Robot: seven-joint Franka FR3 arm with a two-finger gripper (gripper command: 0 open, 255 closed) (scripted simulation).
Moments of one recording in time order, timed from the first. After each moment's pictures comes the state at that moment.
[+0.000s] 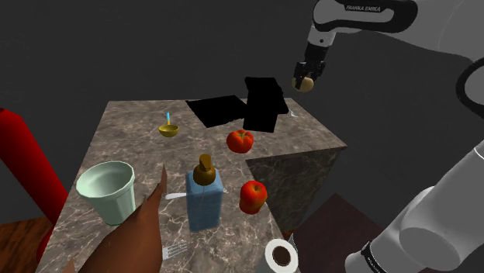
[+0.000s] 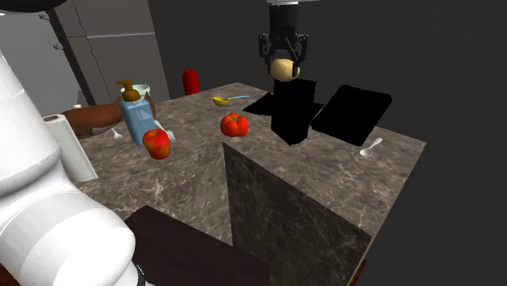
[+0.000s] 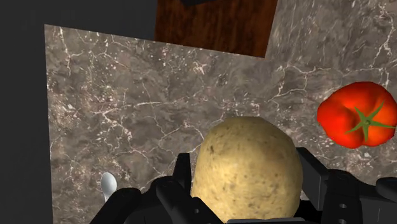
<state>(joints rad) -0.02 -0.01 -0.23 -1.64 -0.03 1.66 -0.12</state>
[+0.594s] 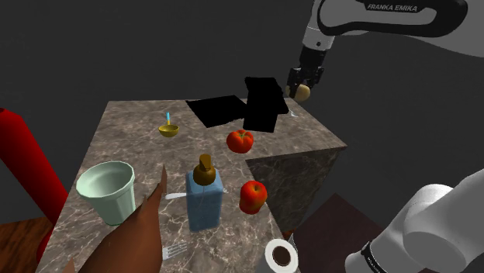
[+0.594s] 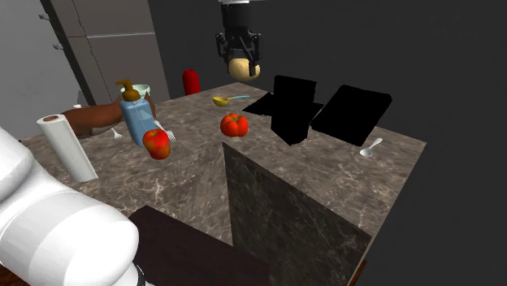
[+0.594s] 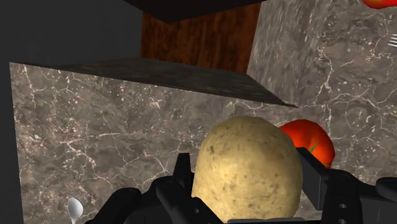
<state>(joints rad) 0.06 -0.23 -0.11 -1.87 -0.06 1.67 0.09</state>
